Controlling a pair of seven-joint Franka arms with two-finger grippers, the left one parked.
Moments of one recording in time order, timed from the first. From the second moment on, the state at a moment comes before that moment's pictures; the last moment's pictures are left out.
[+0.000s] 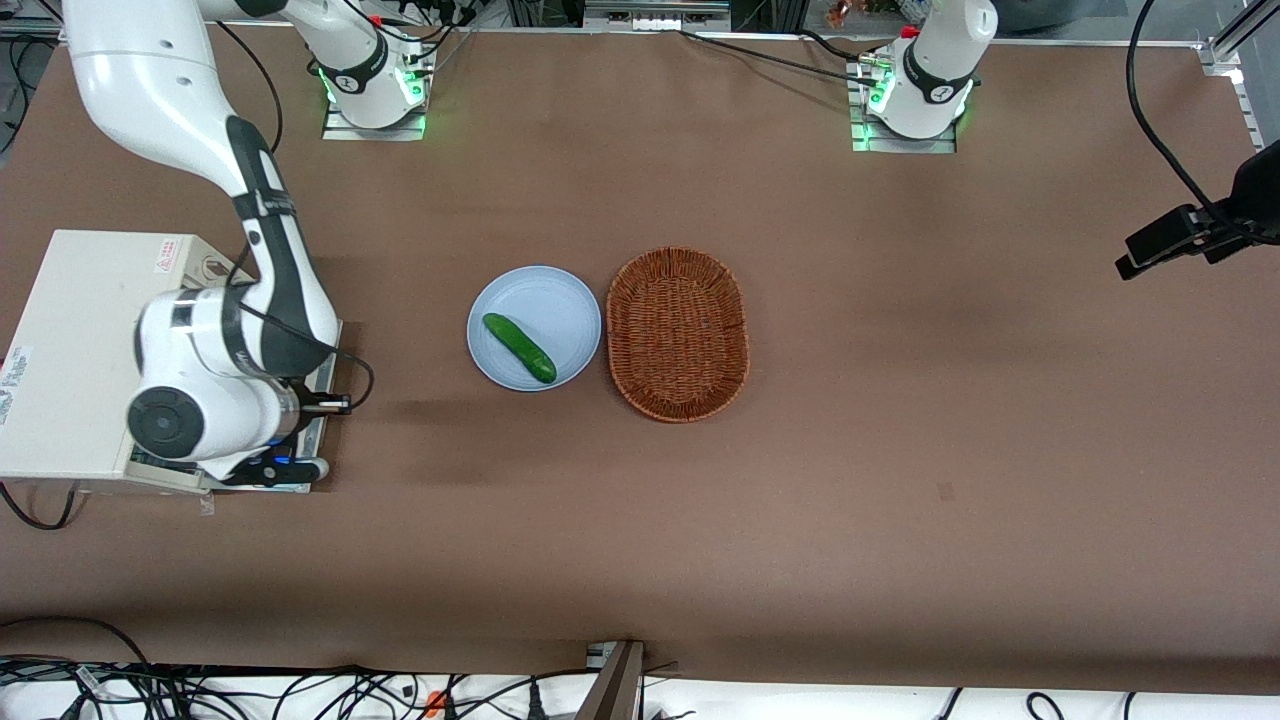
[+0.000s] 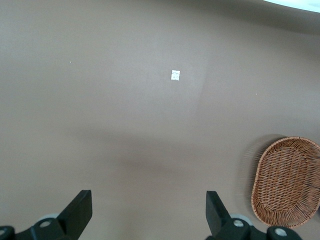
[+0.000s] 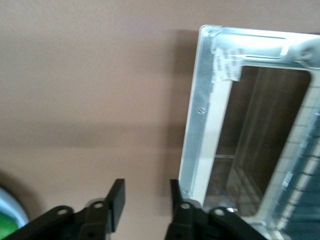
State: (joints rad) arm 0.17 0.67 -0.07 -1.36 -0.01 1.75 0.08
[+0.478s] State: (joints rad) arm 0.14 0.46 -0.08 -1.35 -0.01 1.57 0.08
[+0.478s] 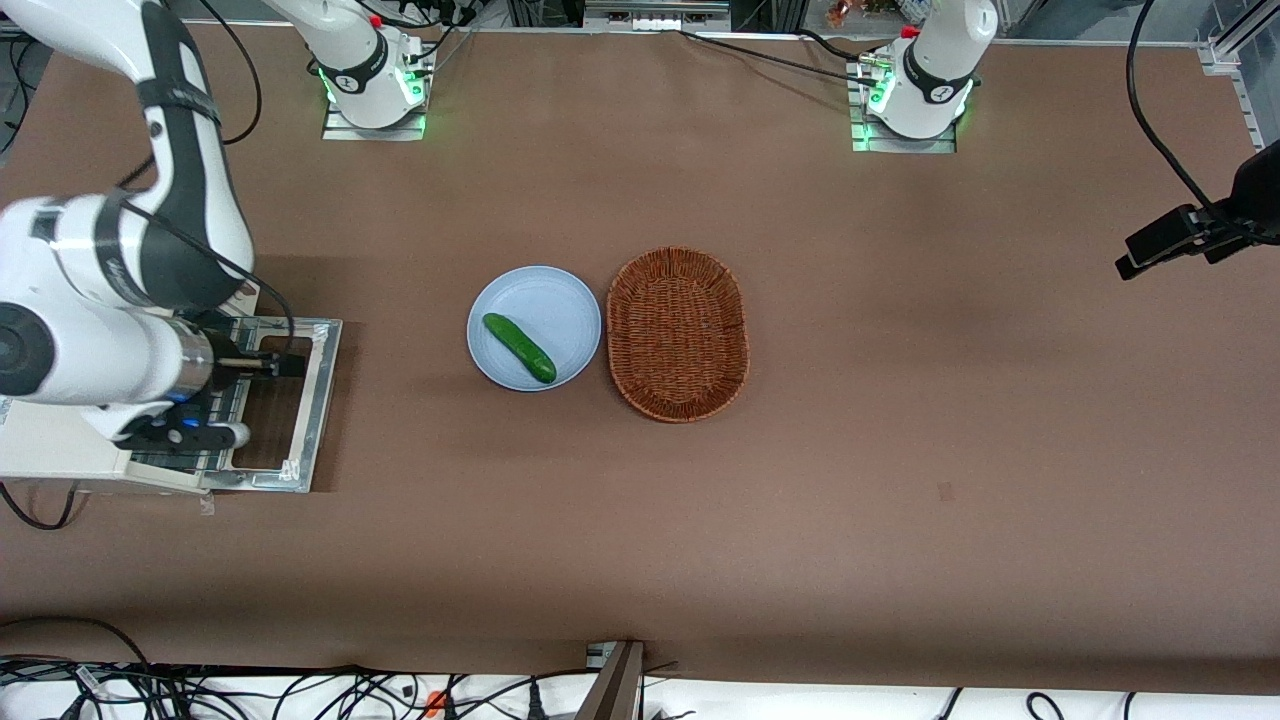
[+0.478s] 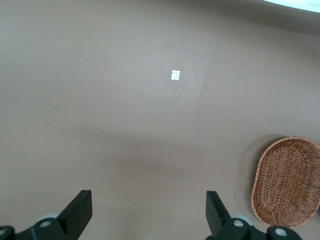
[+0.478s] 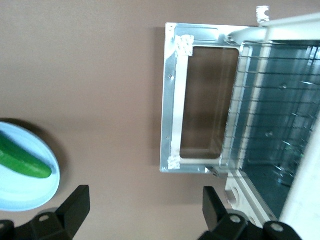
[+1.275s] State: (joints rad) arm 0.10 0.13 -0.13 -1.40 0.02 1.40 0.08
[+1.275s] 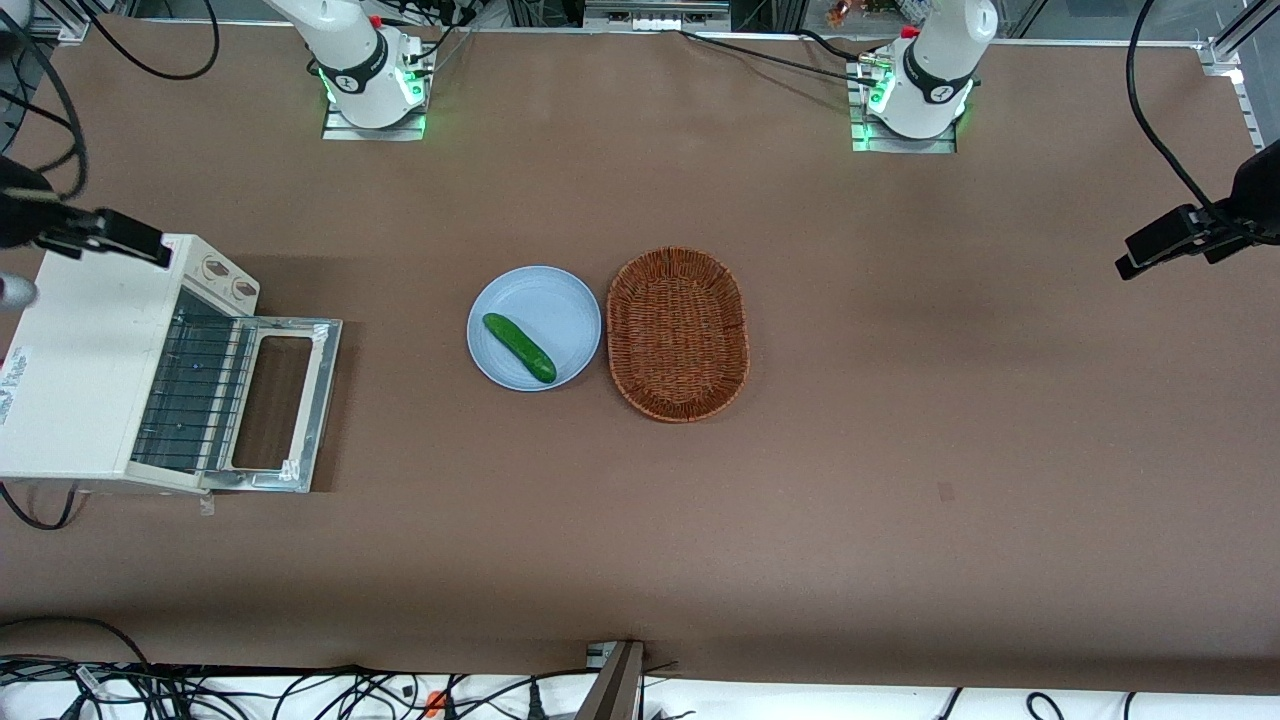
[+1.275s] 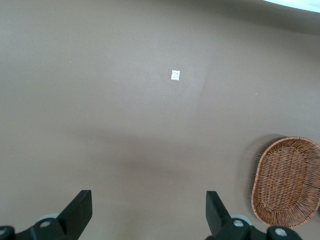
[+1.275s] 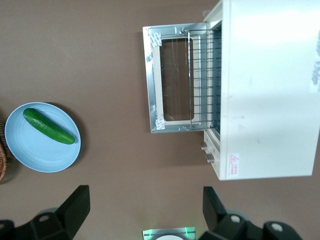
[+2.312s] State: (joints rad) arm 0.07 -0.04 -0.12 -1.61 0.02 1.50 0.07
